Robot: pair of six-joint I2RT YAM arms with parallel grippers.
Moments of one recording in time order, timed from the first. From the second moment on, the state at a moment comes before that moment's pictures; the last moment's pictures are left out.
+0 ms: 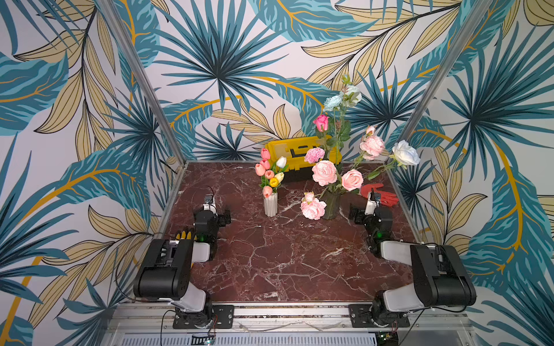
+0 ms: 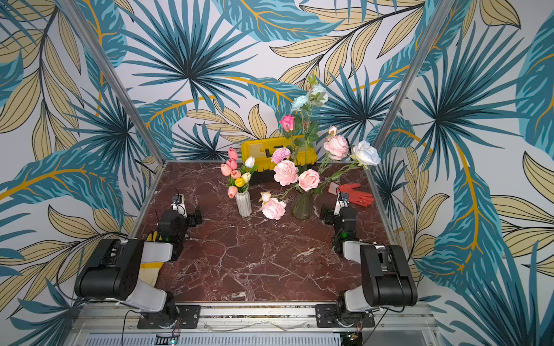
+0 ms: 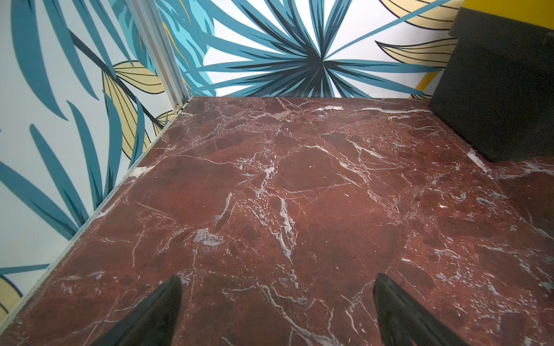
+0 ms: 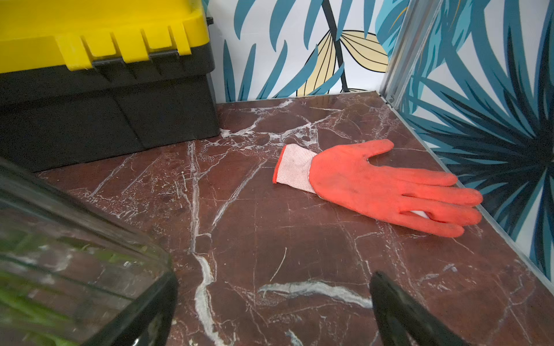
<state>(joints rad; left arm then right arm) 0.00 1.54 0.38 0.84 -0.13 -0.03 -0.05 1.48 0.42 0.73 0.07 0.05</state>
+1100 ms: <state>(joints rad) 0.01 1.54 0.38 0.84 -0.11 -0.03 -0.06 1.48 0.42 0.71 0.04 0.05</state>
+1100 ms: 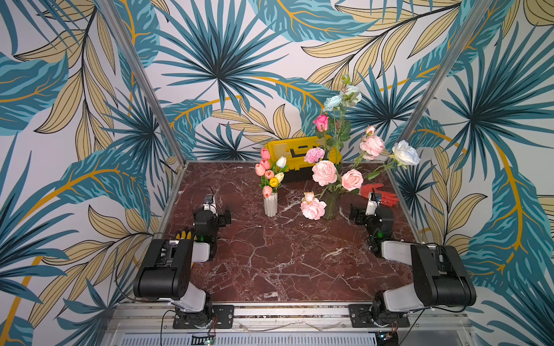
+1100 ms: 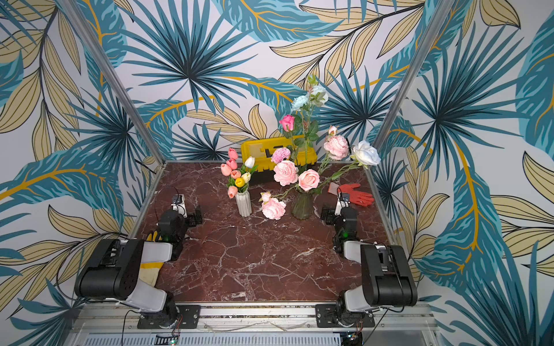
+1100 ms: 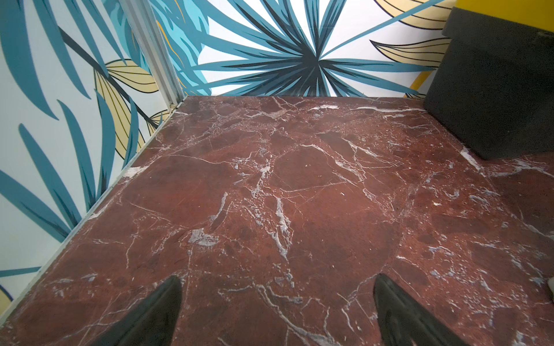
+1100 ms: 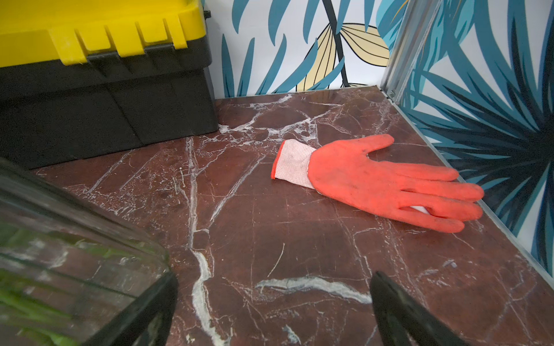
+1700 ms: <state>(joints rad) -0.08 1.16 0.36 0.79 -0.21 -0.03 -0.06 0.97 0.39 0.50 0.12 0.13</state>
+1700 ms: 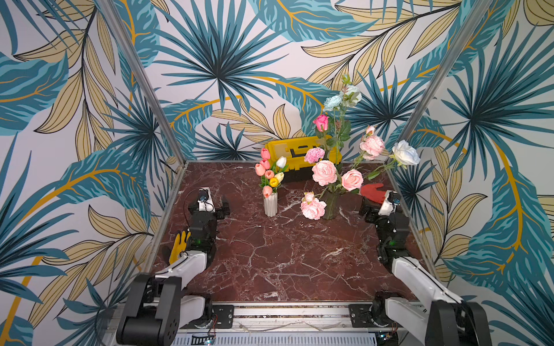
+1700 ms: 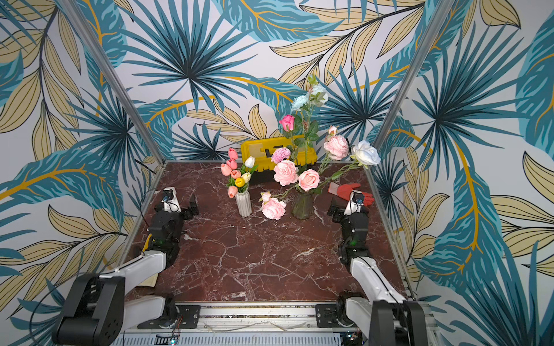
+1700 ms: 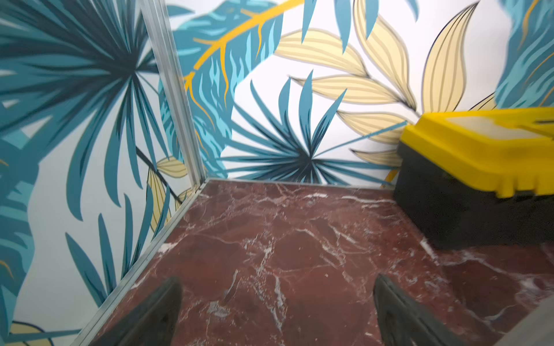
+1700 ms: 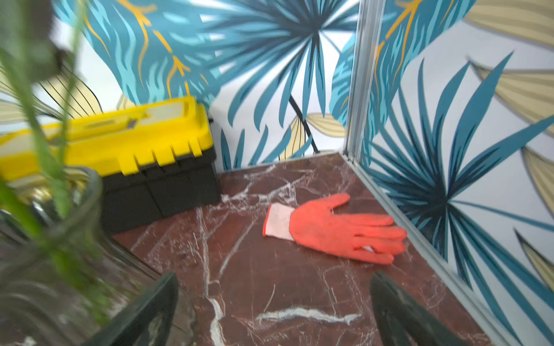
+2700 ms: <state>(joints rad) -0.83 0.62 0.64 -0.50 -0.29 -0.70 0.32 0.70 0.89 -0.60 -0.14 0.19</state>
